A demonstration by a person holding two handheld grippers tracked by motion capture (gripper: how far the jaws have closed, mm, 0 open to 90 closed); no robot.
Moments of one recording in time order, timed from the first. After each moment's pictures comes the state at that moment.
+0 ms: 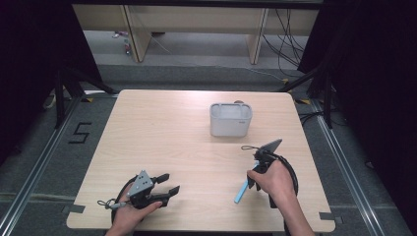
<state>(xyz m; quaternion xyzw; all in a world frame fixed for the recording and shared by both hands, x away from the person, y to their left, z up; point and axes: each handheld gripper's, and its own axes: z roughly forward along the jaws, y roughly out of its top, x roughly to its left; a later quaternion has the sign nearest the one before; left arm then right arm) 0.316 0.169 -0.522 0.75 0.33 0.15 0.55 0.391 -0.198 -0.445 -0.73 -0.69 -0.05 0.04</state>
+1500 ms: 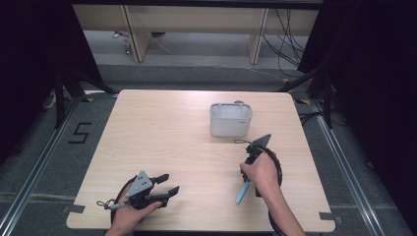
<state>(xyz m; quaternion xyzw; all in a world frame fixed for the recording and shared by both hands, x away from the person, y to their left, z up) 0.315 0.170 -0.522 0.75 0.33 0.15 0.56 0.428 -0.176 -0.470 -0.77 -0.64 -0.02 0.05</state>
